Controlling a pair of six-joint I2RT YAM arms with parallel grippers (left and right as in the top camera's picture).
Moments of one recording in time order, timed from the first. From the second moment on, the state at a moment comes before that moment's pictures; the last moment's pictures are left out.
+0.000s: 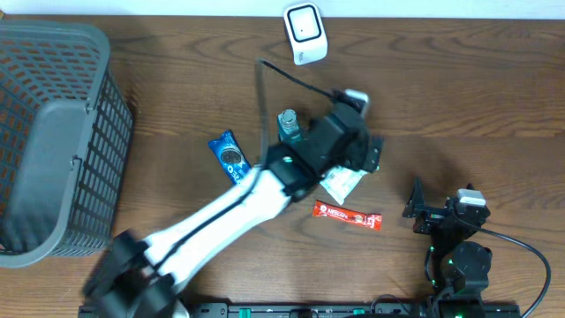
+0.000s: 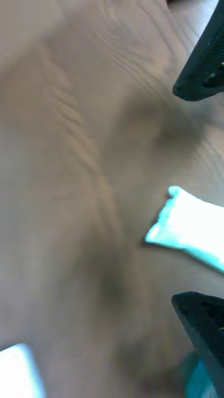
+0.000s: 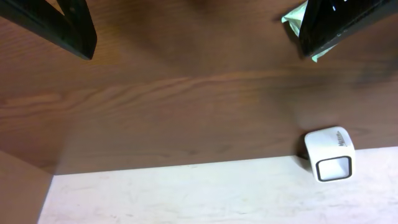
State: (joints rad) left arm -0.83 1.62 1.27 -0.26 -0.02 -0.45; right arm 0.03 0.11 0.01 -0.06 0.15 0.09
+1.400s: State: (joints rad) left arm -0.78 0.93 1.70 0.24 -1.15 0.79; right arm 0.35 1.06 0.84 -0.76 -0.53 -0.03
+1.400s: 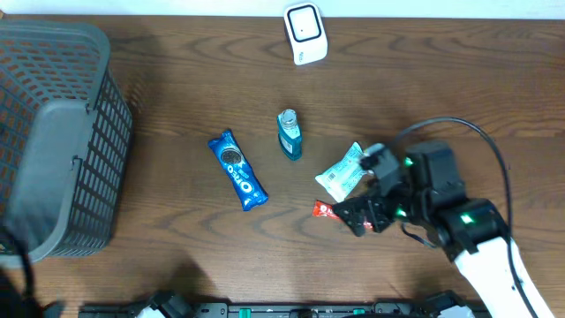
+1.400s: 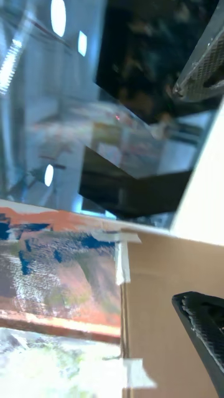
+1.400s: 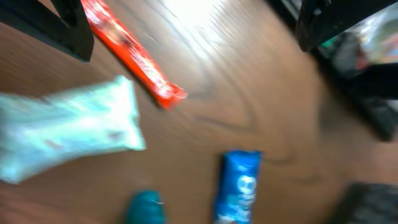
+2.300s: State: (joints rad) left arm -0.48 0.92 1.58 -0.01 -1.21 0.49; right arm 0.63 1.57 0.85 0.12 0.04 0.15
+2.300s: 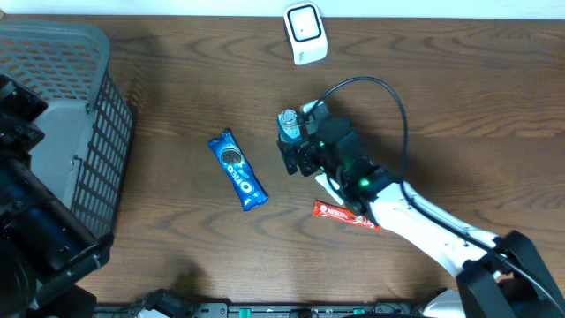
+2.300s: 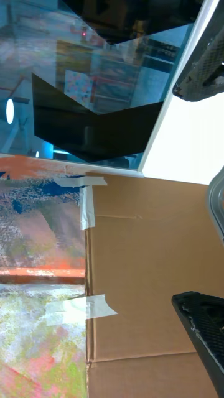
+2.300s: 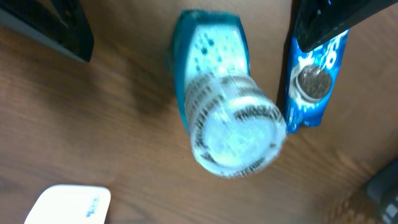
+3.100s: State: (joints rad) left arm -0.48 0.92 1.56 -0.05 -1.21 0.46; right arm 0.66 1.81 0.85 0.49 0.13 0.20
